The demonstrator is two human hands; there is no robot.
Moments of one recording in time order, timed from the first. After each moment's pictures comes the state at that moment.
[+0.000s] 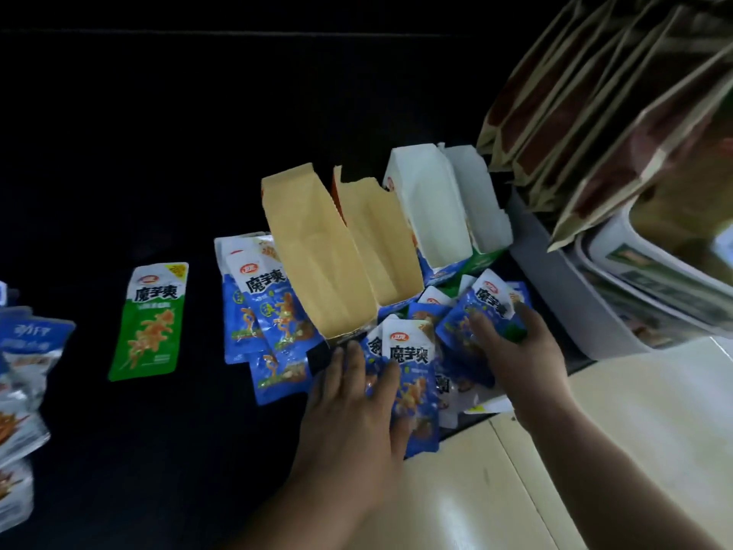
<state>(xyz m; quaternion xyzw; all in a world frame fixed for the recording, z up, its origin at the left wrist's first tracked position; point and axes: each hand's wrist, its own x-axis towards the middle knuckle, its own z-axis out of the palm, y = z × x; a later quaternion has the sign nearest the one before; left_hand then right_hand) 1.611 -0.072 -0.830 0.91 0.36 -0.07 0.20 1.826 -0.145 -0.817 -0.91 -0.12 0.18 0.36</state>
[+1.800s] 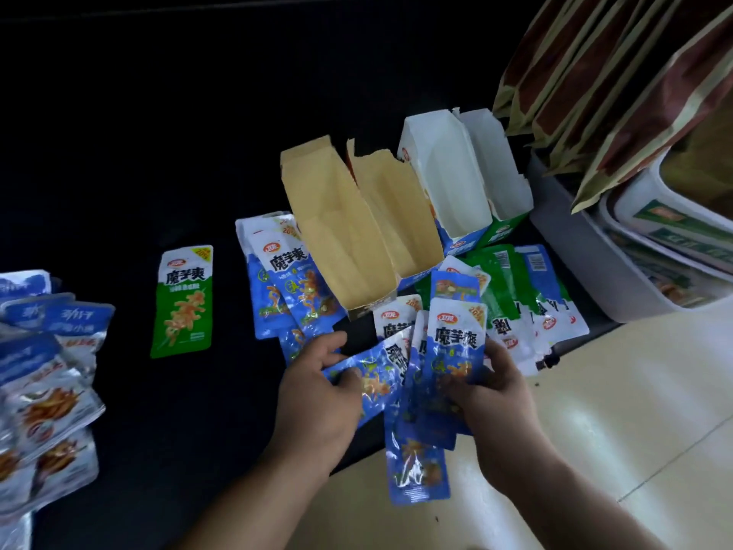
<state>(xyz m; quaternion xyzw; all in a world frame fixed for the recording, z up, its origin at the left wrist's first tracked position) 1.572 -0.054 -0.823 0.56 0.57 0.18 0.58 1.715 -0.166 -0.814 -0.71 0.00 0.40 0.58</state>
